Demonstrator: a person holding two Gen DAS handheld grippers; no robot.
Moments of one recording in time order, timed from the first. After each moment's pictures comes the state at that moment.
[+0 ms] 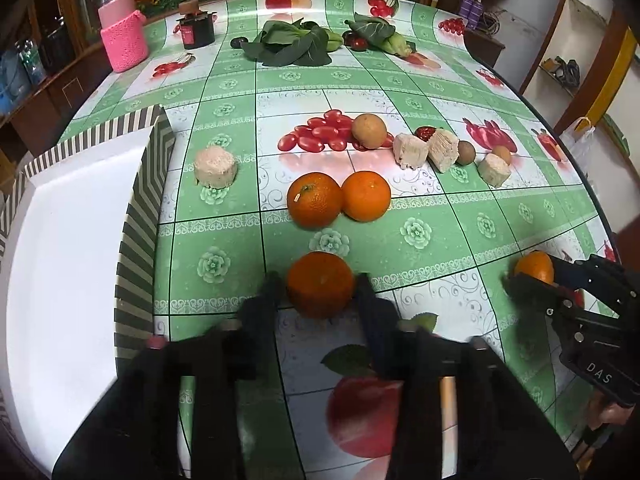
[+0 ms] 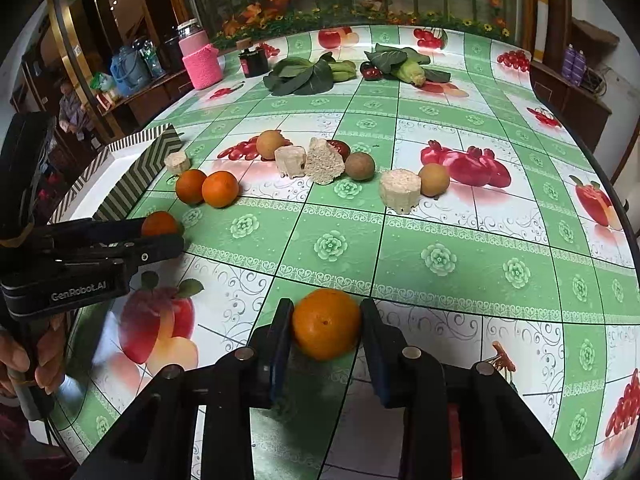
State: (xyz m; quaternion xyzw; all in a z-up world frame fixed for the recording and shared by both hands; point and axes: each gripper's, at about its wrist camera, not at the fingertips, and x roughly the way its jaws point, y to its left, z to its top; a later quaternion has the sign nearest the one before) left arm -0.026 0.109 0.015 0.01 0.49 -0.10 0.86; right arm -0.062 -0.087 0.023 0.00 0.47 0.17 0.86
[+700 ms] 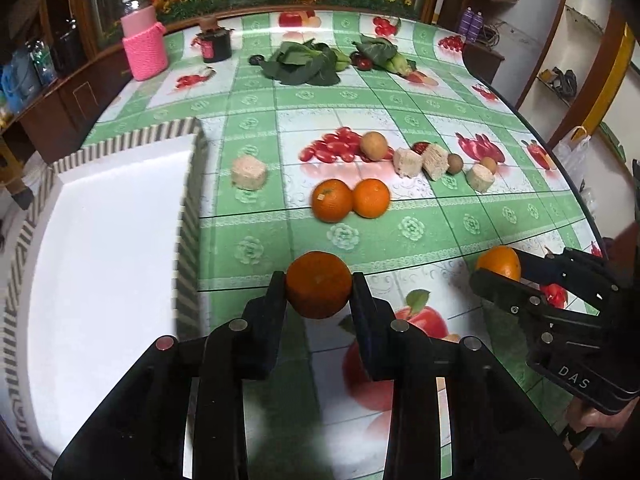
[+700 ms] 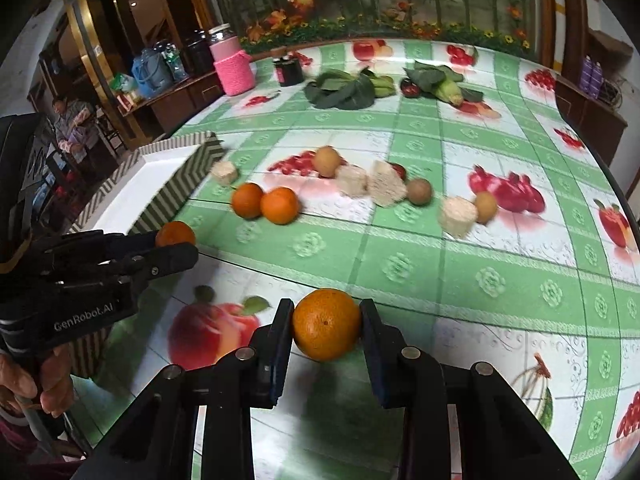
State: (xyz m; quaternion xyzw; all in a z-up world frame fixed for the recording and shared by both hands) left arm -0.052 0.130 0.044 0.01 0.47 -0.09 0.88; right arm -0.068 -0.049 0.043 0.01 0.46 0.21 0.87
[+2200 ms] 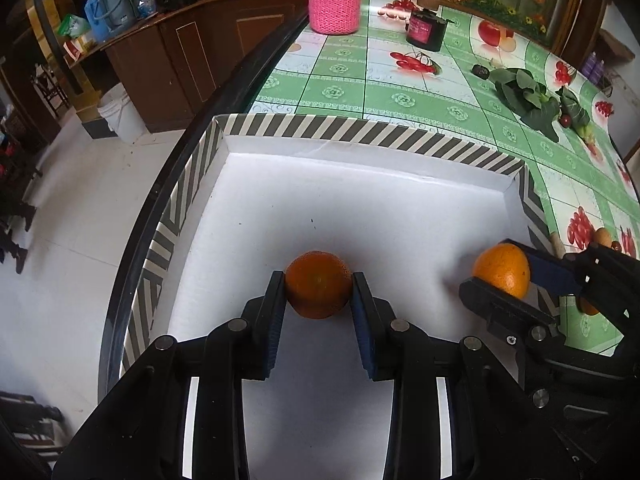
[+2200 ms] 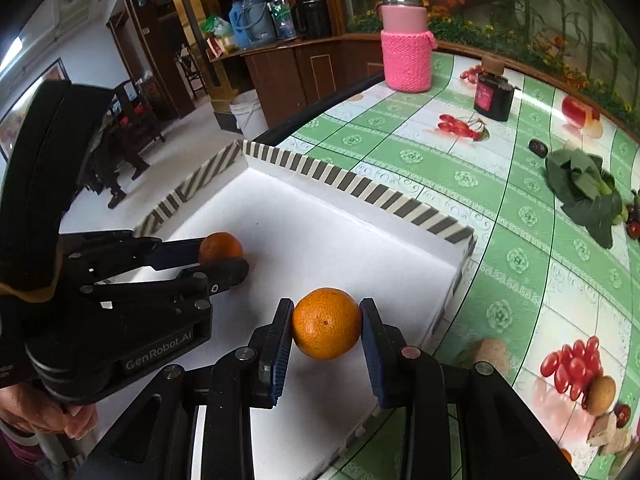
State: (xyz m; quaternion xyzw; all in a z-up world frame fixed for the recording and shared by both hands) left arm 0.026 0.323 0.018 -0.04 0.52 0.08 0.85; right arm 0.033 0.194 0.044 -0.09 0.45 0.36 0.82
